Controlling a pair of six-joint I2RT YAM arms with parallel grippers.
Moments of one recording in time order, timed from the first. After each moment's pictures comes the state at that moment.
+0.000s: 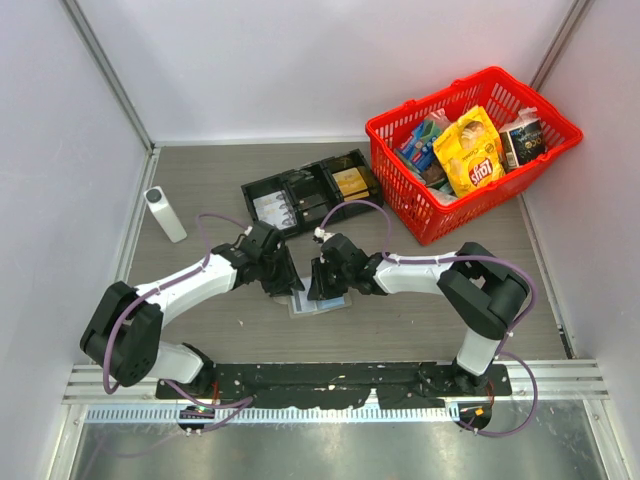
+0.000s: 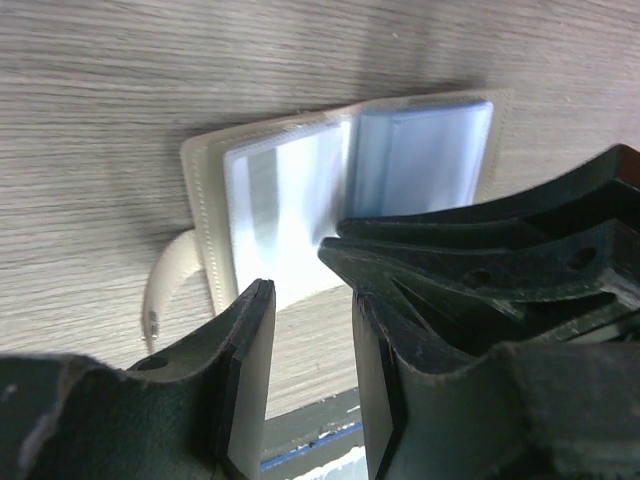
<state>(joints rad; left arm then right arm) -0.60 1.39 0.78 -0.42 0.18 -0.91 0.89 1.75 0.89 0.02 -0.19 0.65</state>
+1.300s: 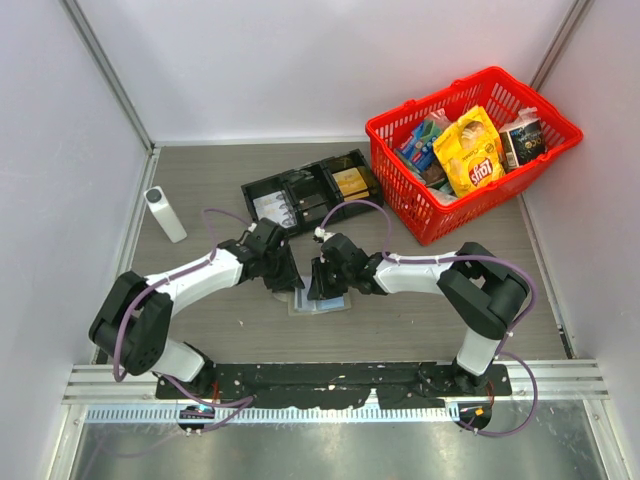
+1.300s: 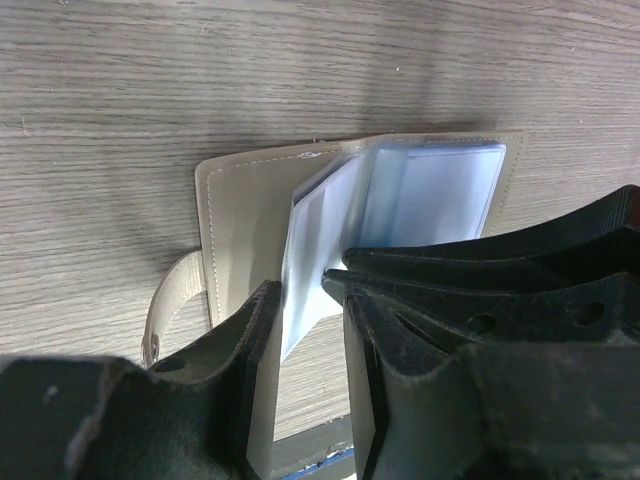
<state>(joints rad) -0.60 1.46 0.81 -0.41 0.15 -0.88 0.89 1.75 0.89 0.02 -0.19 0.65</state>
